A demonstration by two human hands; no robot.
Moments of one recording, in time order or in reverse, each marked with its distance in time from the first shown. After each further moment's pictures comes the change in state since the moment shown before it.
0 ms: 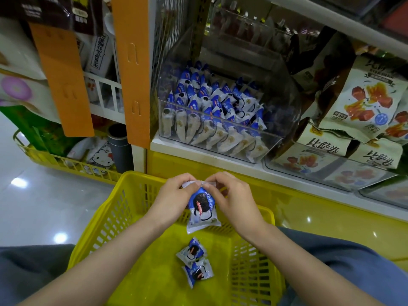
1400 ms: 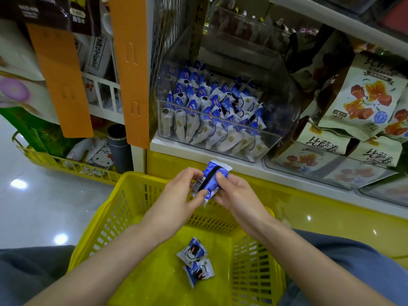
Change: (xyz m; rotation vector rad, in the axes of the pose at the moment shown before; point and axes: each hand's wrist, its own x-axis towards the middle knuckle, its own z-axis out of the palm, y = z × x) left_hand -0.008 -0.005 -0.003 0.429 -0.014 0.387; right_hand 0.004 -0.015 -0.008 1.015 -0.132 0.596
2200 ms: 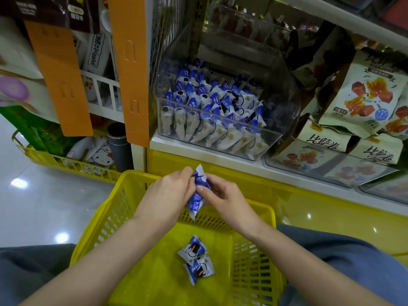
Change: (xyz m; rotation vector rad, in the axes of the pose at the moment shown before) left_hand -0.001 0.010 -0.015 0.466 0.052 0.064; right_hand -0.001 0.013 0.005 -0.509 -0.076 -0.246
